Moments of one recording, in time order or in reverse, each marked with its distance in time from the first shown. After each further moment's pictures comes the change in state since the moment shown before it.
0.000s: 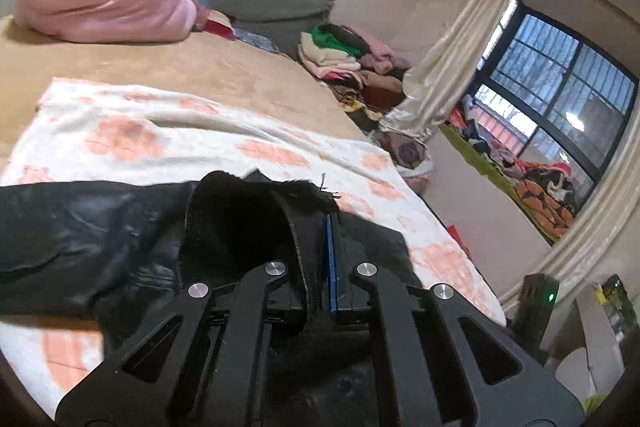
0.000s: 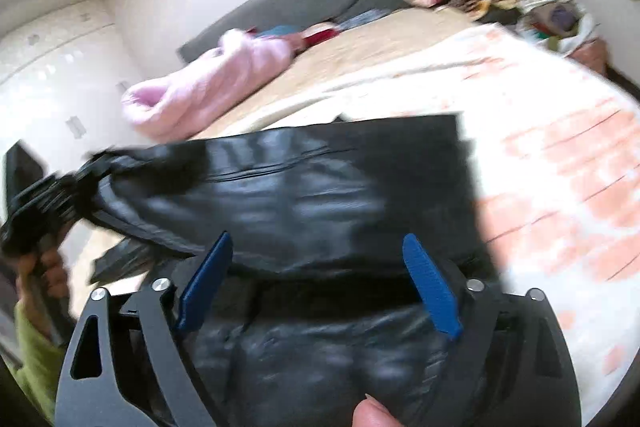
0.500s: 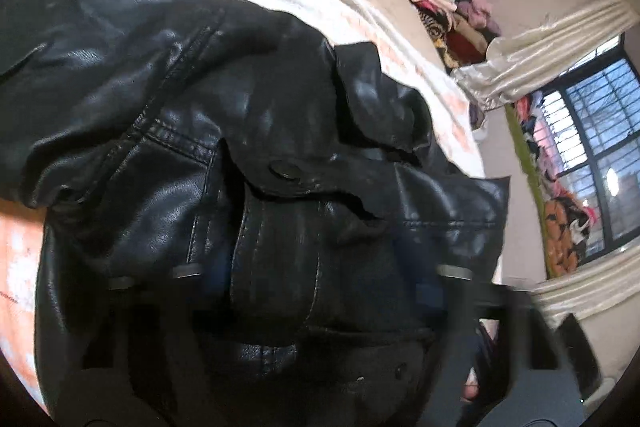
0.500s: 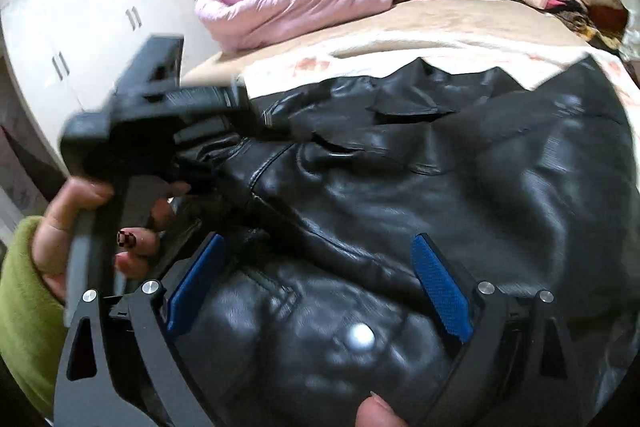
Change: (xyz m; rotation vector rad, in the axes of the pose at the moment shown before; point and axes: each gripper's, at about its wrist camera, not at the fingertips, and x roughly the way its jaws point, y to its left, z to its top) left arm 0.101 0.085 -0.065 -0.351 0.358 0.140; right arm 0.076 0.125 -0.061 -0.304 0.203 0.182
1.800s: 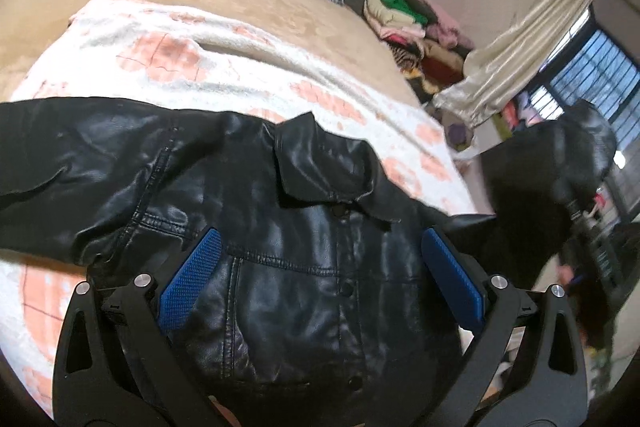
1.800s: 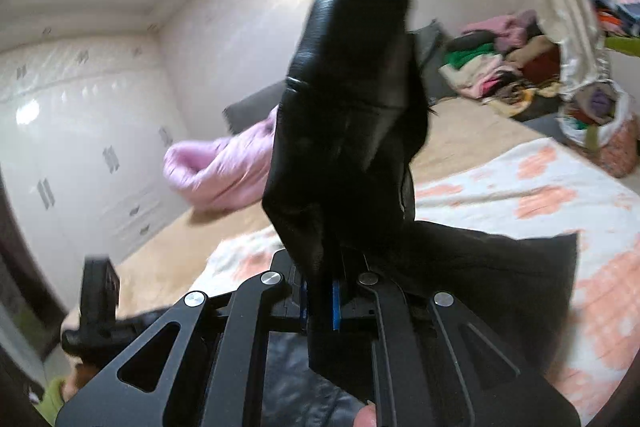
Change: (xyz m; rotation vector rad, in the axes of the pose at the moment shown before) left arm -0.067 -0.065 0.008 0.126 -0.193 -0.025; right arm -0.136 -0.102 0.110 0.126 -0.479 -0.063
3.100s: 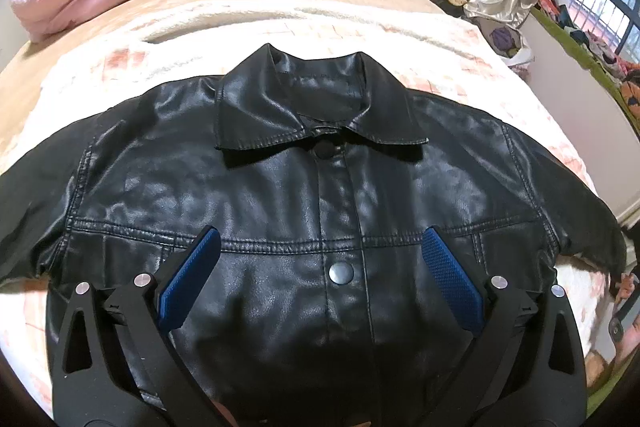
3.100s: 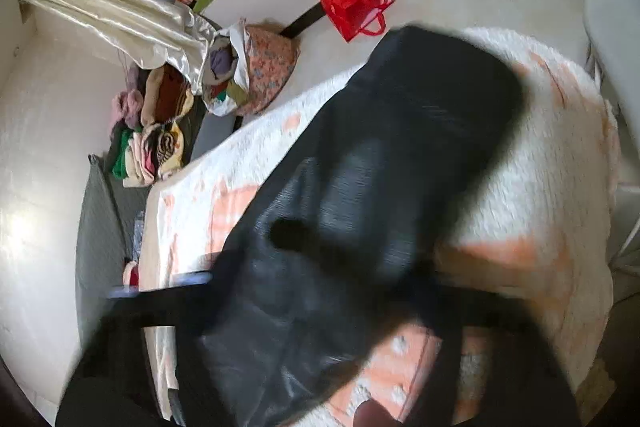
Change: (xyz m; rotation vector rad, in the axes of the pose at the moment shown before) left arm 0.111 -0.084 -0.055 0.333 0.150 0.332; right arm -0.203 -0.307 -0.147 1.119 -0.242 -0.817
